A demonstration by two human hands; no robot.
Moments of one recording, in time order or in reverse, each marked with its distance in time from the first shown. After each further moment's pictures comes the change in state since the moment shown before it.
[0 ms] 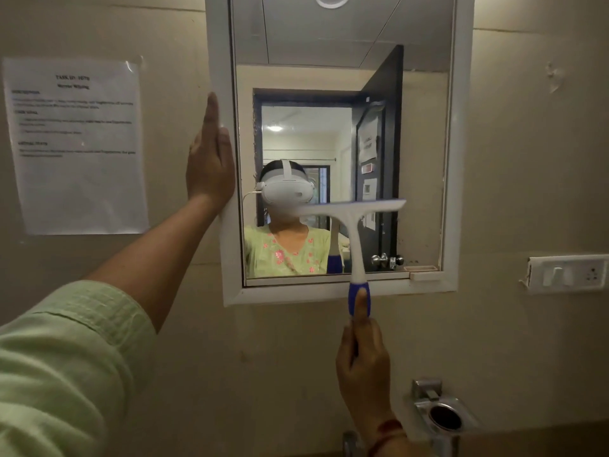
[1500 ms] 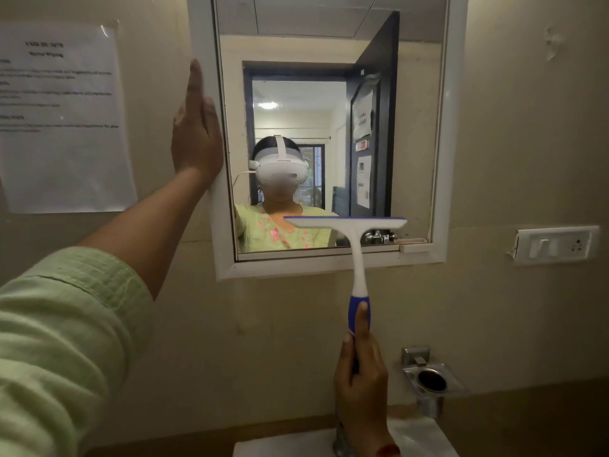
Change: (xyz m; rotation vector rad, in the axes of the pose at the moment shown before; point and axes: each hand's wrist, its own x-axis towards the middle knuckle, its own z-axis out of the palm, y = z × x) left_hand -0.002 0.005 -0.002 0.065 -0.014 -0.016; right_hand -0.056 -0.007 -0.016 0.066 -0.008 0.164
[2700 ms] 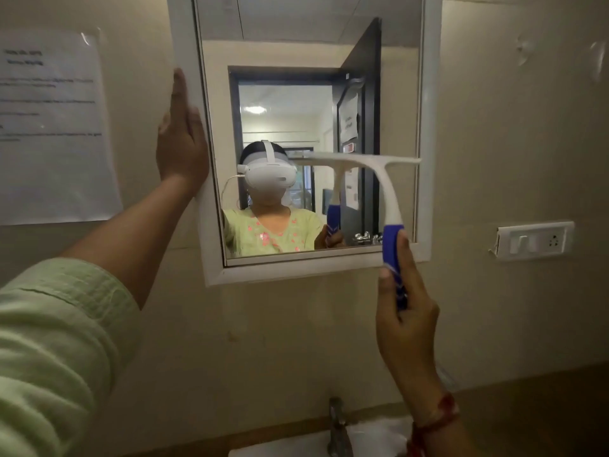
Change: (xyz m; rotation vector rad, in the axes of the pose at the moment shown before) left_hand -0.001 0.001 0.001 -0.003 0.010 -0.019; right_hand 0.086 -0.025 -0.060 0.170 0.132 -0.047
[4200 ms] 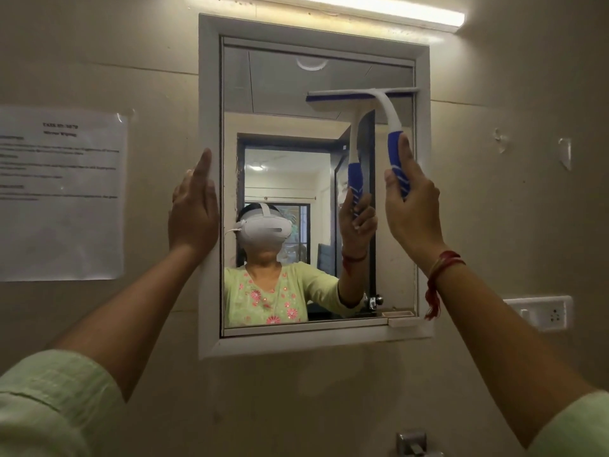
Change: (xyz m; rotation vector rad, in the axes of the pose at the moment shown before) left_hand 0.001 0.001 0.000 -0.001 0.026 0.034; right_hand 0.236 -0.016 0.030 -0.201 0.050 -0.321
